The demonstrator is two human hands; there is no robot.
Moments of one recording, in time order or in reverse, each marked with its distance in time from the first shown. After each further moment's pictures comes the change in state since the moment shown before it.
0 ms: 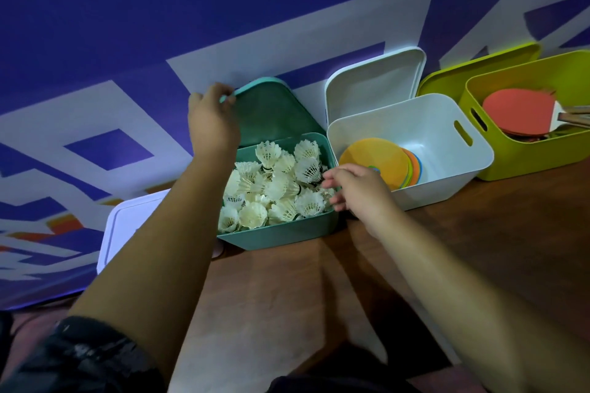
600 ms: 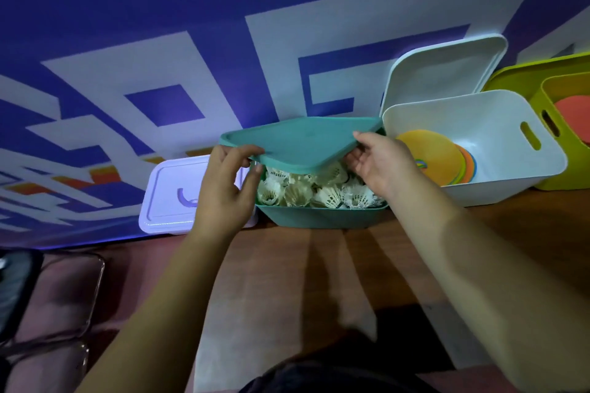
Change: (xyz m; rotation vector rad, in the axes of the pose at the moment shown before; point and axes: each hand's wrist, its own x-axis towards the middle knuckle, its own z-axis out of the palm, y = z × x) left_hand -0.127 -0.125 -0.096 -0.155 -0.108 0.286; right_hand 0.027 -0.026 0.087 0.615 -0.031 0.203
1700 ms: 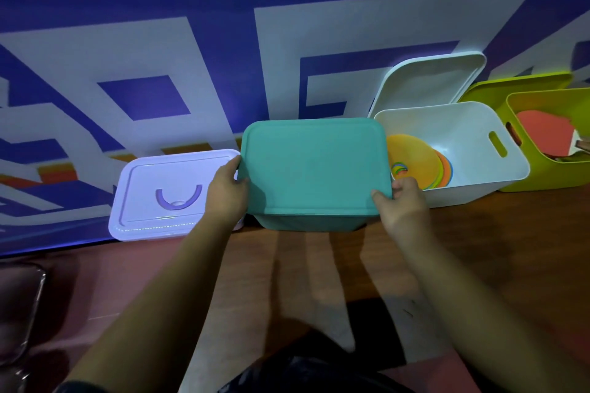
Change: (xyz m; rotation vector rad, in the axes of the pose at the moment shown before) left_hand 0.017 -0.094 0.054 -0.197 -0.249 -0.610; right_hand -0.018 0.056 -0.089 -1.095 0.541 -0.349
